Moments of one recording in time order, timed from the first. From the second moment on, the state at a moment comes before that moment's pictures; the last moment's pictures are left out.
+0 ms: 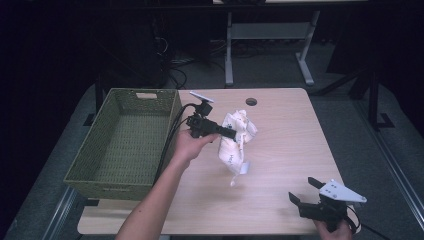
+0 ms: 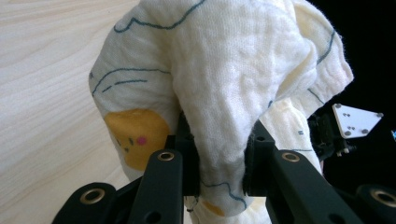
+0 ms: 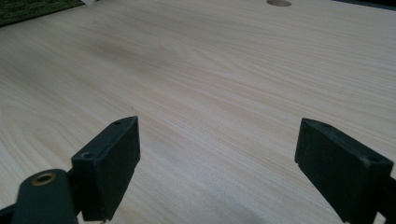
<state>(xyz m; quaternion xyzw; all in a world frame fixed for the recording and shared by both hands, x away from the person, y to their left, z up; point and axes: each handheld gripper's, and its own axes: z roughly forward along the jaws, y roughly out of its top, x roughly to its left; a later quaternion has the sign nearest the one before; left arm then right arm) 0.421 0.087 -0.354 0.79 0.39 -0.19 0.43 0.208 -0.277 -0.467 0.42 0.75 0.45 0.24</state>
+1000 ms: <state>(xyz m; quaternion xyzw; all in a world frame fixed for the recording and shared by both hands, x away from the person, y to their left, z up) 0.412 0.017 -0.408 0.85 0.40 -0.04 0.35 0.208 -0.279 -0.466 0.42 0.74 0.46 0.24</state>
